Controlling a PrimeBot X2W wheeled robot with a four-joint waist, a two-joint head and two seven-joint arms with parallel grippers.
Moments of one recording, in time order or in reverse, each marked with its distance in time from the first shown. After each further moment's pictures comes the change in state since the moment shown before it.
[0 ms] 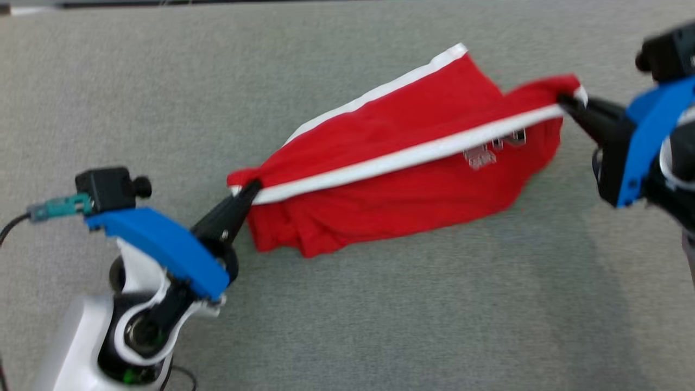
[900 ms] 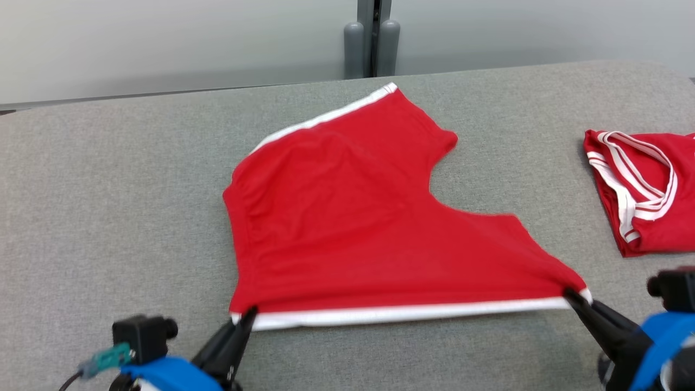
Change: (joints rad) left arm 0.312 0.033 -0.095 0.120 0.295 -0.132 -0.328; right arm 0.661 0.065 -0.133 -0.043 0.096 0.007 -0.384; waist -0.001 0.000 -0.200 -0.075
